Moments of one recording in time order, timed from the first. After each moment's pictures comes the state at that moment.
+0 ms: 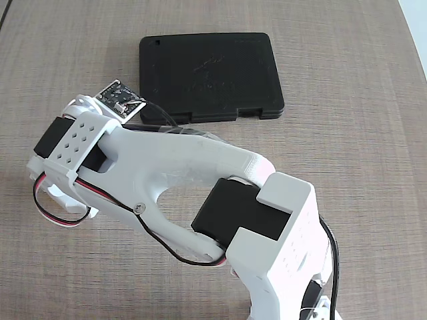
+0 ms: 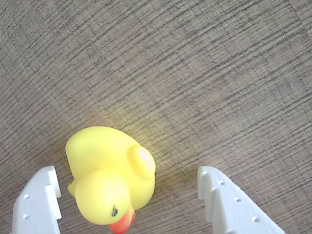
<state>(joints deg) -61.6 66.6 91.8 56.0 3.1</state>
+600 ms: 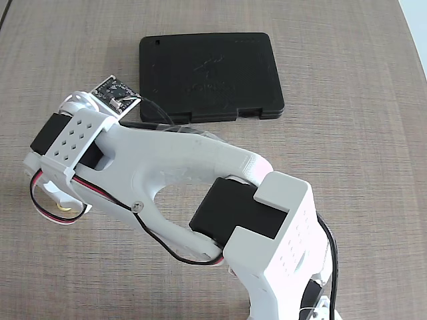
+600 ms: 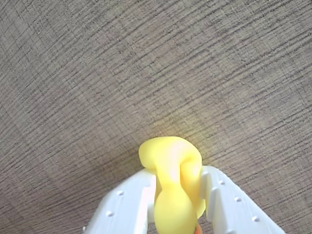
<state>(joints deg) -61.6 65.7 89.6 55.5 3.1</state>
